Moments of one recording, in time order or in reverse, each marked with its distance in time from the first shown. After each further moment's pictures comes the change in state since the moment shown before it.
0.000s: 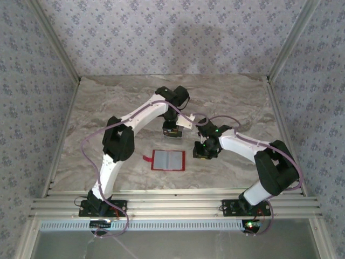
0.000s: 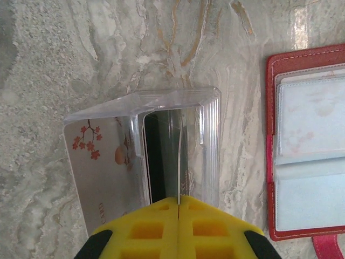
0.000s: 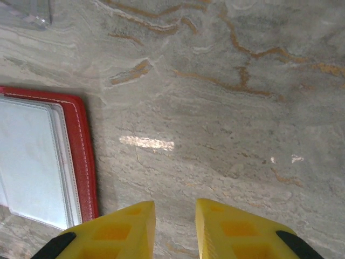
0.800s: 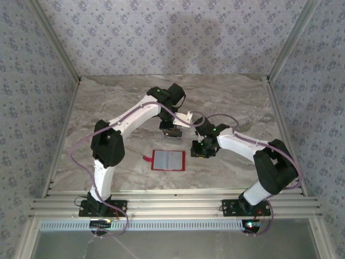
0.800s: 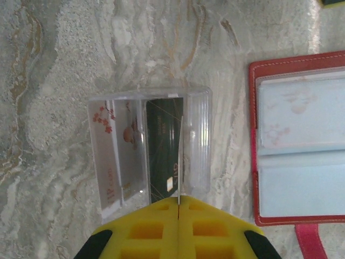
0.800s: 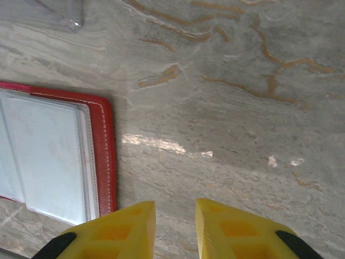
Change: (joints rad) left arm 0.000 -0.167 -0.137 0.086 0.008 -0.019; right arm 0.022 0.011 0.034 -0.016 0.000 0.000
